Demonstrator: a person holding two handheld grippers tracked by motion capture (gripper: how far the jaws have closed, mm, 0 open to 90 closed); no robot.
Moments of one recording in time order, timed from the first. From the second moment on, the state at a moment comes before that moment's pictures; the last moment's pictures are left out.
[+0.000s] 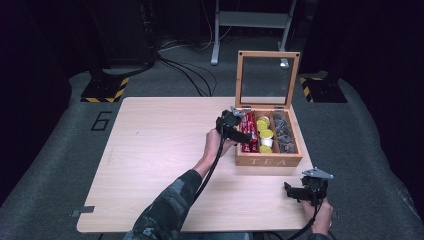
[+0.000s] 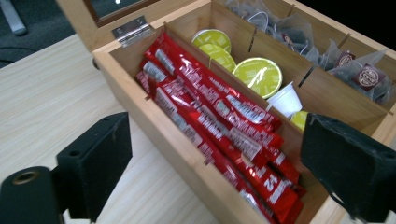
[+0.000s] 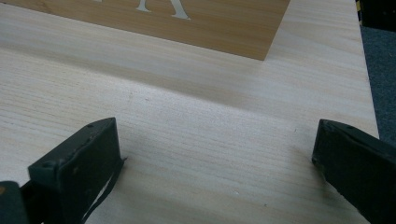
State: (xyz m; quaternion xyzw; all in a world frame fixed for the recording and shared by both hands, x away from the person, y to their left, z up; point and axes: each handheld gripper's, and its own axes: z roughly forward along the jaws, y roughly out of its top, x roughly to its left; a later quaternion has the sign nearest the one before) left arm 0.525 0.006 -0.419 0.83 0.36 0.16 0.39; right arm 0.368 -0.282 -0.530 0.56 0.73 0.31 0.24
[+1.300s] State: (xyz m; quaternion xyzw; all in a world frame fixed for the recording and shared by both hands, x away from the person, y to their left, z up) left arm 0.543 -0.027 -0.453 0.83 0.42 0.14 0.36; right arm 0.369 -0.283 -0.530 0.57 0.73 0.31 0.24
